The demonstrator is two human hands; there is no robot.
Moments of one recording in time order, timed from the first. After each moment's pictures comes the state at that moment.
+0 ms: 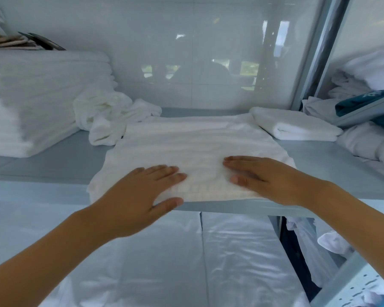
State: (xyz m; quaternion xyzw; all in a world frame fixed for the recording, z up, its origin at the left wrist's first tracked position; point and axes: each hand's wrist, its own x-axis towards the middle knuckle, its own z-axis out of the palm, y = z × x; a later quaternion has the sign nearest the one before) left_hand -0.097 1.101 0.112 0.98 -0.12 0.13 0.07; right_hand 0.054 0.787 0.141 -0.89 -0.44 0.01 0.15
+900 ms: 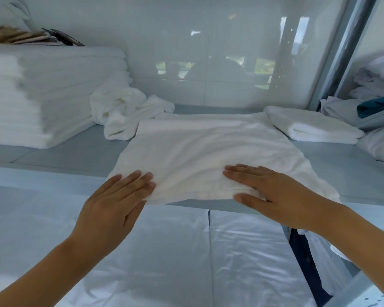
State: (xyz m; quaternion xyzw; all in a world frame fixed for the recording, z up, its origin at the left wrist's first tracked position) left_hand -0.150 1.126 0.071 0.92 -0.09 0.39 0.00; right_hand 0.017 0.798 0.128 -0.87 -0.48 -0.02 0.12
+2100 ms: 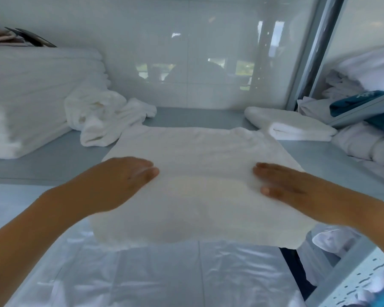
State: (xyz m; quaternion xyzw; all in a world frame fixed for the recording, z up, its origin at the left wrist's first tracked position) left_hand -0.091 1.123 0.152 0.99 0.01 0.06 0.15; right_hand 0.026 0.726 0.147 -0.92 -0.34 0.06 0.15
